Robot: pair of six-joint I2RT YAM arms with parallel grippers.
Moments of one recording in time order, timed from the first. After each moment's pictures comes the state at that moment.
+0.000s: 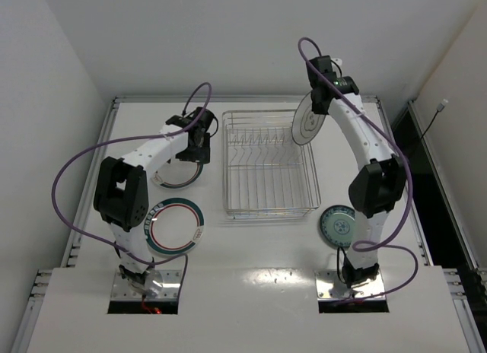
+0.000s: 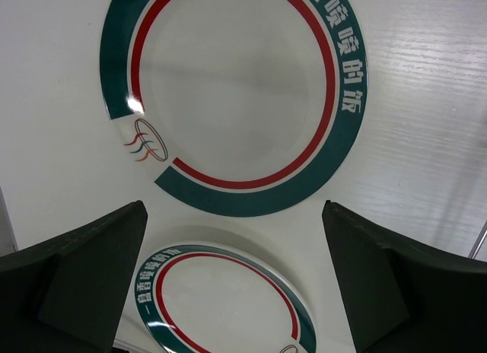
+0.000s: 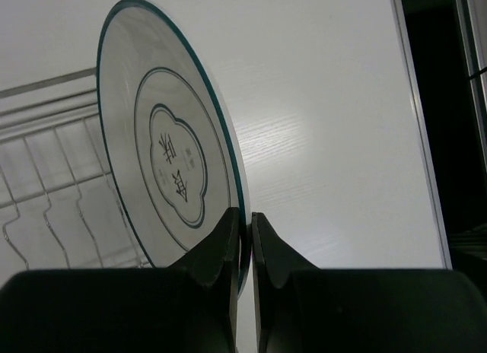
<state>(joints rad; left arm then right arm) -0.38 1.84 1.50 -0.88 -0.48 -0.40 0.23 1.99 2.02 -0.91 0.54 0.26</state>
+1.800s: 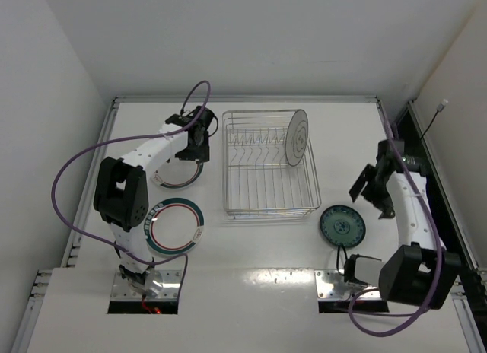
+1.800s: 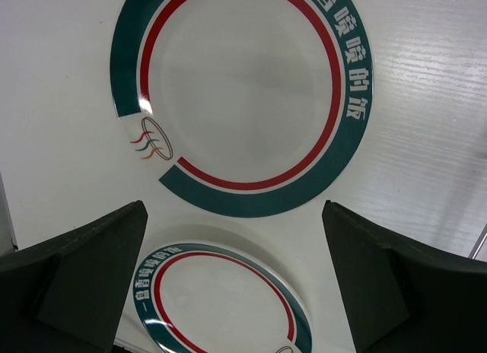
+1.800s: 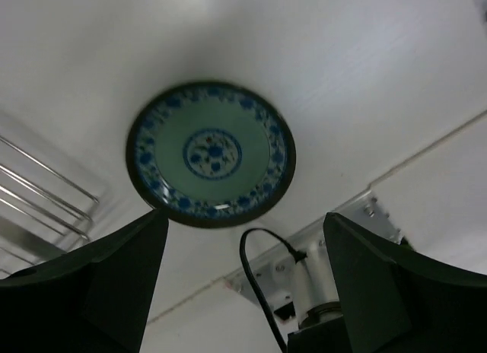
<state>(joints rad) -0.38 1.84 1.52 -0.91 -0.51 -0.43 -0.18 1.23 1.08 -1.10 0.23 0.46</state>
